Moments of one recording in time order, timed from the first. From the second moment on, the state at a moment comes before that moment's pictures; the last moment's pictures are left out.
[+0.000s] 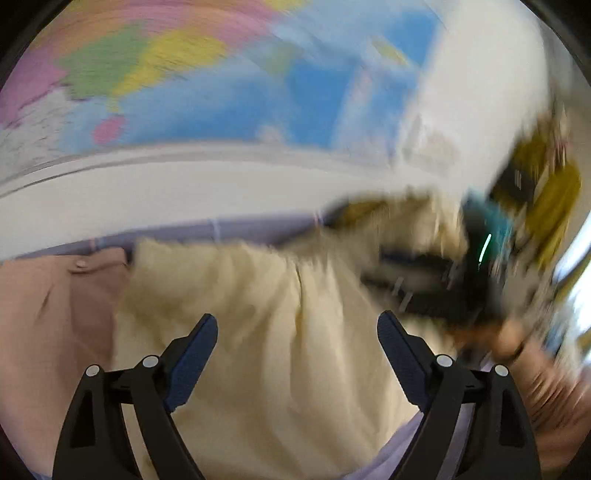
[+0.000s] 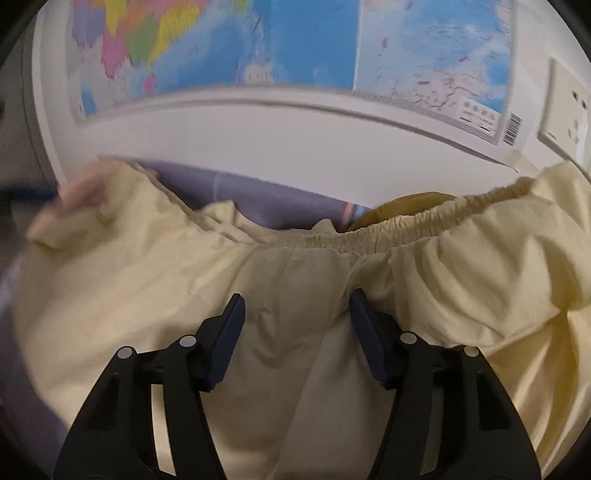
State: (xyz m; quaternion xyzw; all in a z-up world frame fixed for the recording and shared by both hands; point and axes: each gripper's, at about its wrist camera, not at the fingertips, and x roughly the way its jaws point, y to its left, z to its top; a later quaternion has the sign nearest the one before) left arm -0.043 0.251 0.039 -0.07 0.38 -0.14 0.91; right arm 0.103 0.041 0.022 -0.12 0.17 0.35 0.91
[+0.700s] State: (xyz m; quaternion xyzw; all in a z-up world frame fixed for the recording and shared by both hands) left arm -0.134 0.299 0.008 -0.09 0.30 0.02 0.95; right arm 0.017 -0.169 -0.019 0.08 0.13 0.41 0.90
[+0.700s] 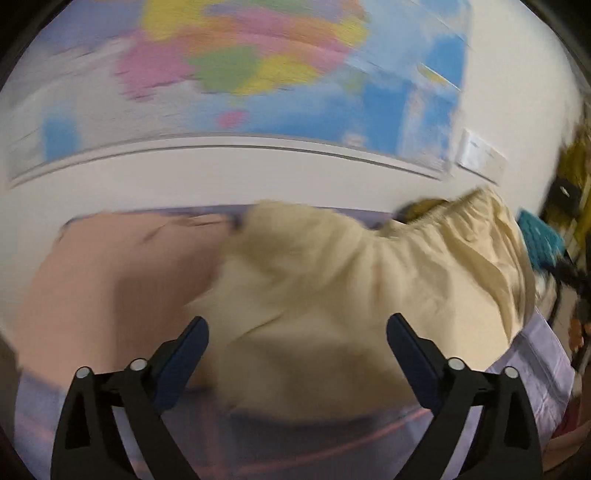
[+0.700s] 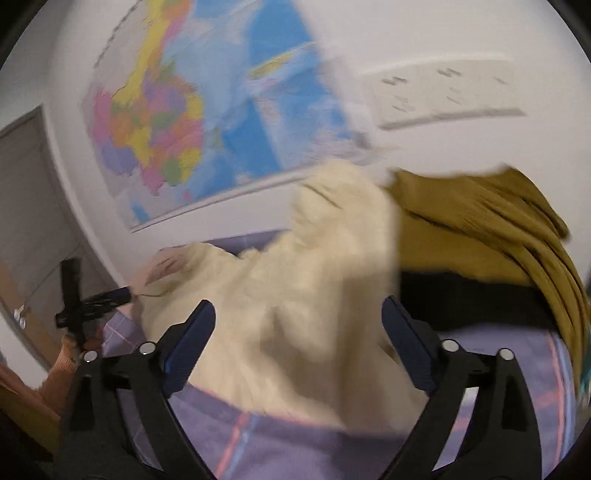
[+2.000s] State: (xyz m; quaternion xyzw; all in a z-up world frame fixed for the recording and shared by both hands) left arm -0.200 0.234 0.012 -0.09 0.33 -0.10 0.93; right arm 0.015 -0.283 -0.092 0.16 0.21 0.36 0.90
